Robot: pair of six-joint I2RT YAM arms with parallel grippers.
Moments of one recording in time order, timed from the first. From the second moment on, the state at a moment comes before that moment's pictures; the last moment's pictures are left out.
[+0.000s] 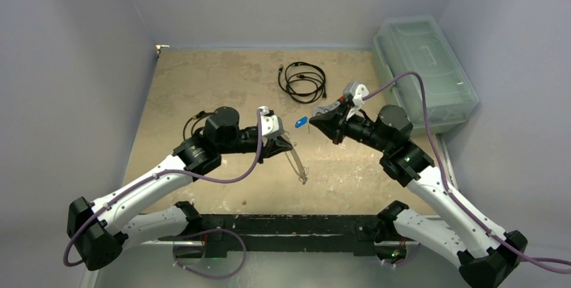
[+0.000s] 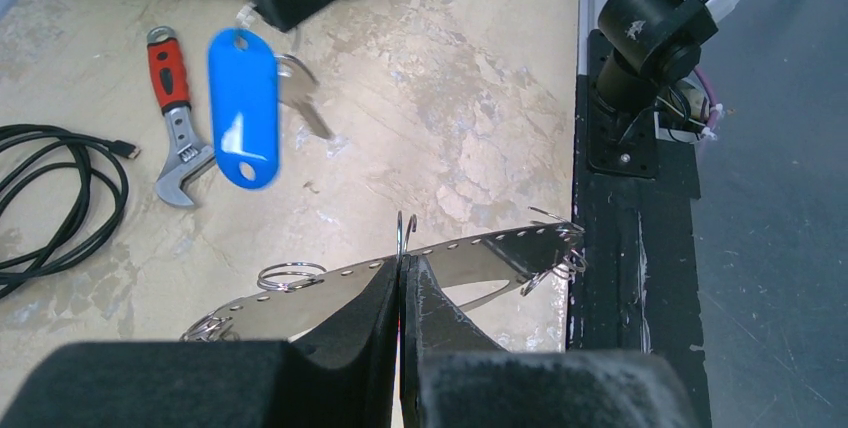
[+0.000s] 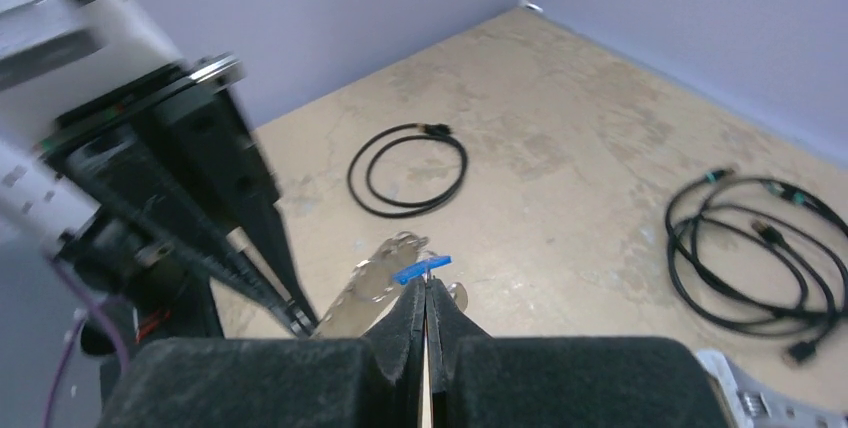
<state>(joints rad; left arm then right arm) -0.79 1.01 0.84 -0.10 0.55 0.14 0.60 0.84 0.82 -0.03 -0.47 0.10</state>
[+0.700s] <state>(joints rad) -0.79 0.99 0.84 -0.12 0.45 0.14 0.60 1.25 0.79 -0.24 -0.09 0.55</state>
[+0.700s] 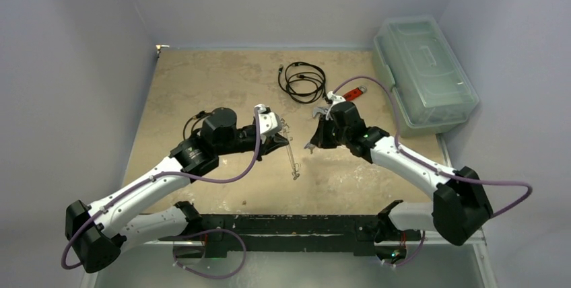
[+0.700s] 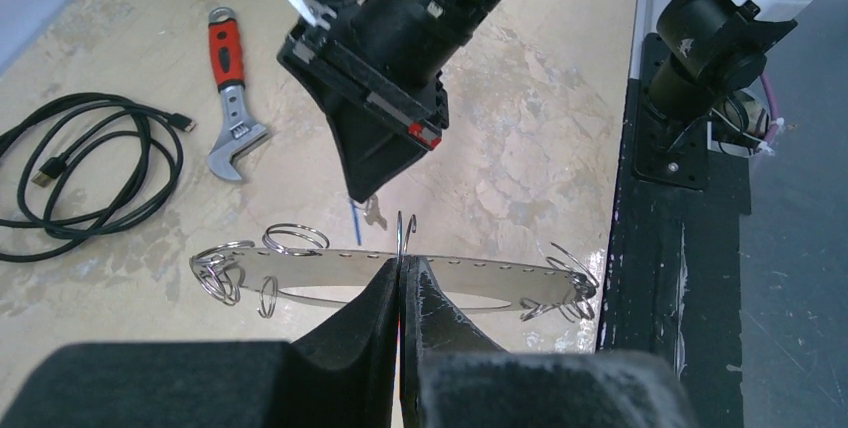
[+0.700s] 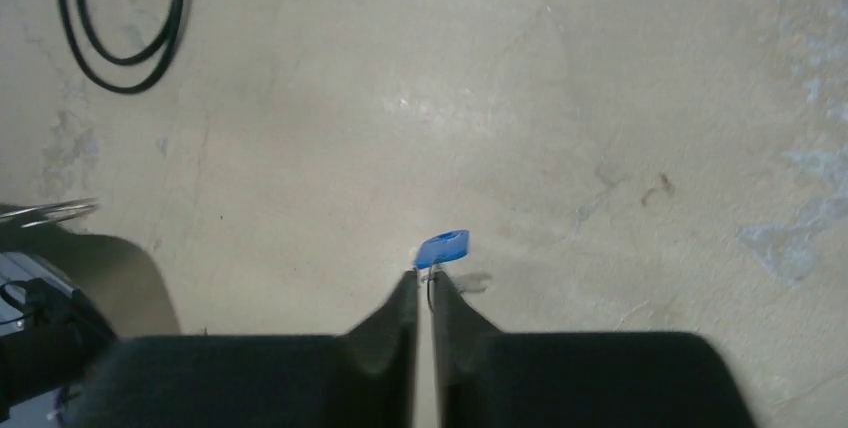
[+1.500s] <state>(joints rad) -0.79 0.98 0.84 -0.12 0.41 0.14 0.60 1.39 0.82 -0.29 0.07 0.57</state>
